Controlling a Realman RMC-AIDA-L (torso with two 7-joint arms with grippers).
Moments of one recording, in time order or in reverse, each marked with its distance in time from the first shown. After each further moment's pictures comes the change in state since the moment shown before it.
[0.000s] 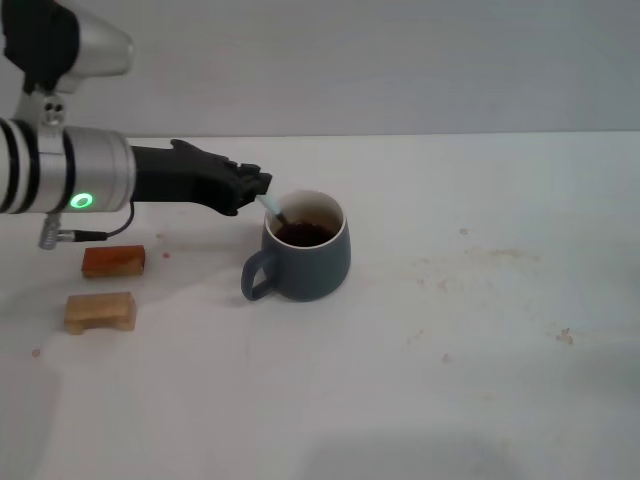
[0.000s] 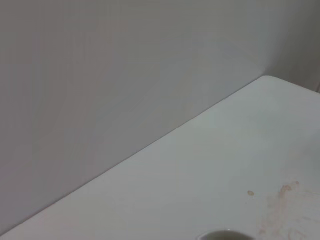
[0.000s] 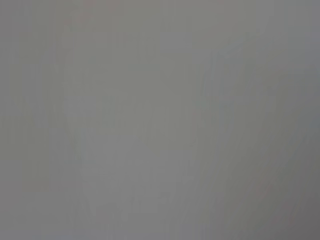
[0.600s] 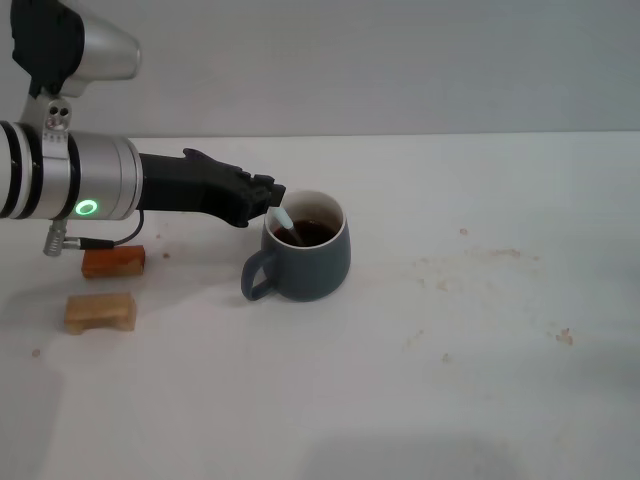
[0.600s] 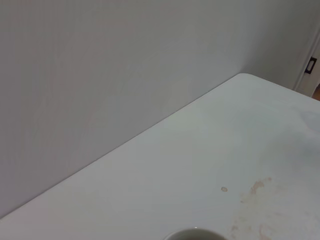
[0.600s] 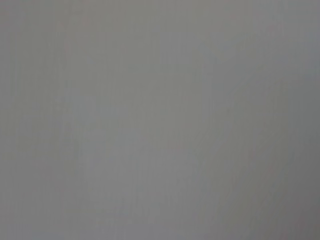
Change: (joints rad) left arm 0.003 -0.006 0.008 -0.024 -0.011 -0.053 -0.007; right arm 0.008 -0.001 0.000 0.000 0.000 0.000 0.000
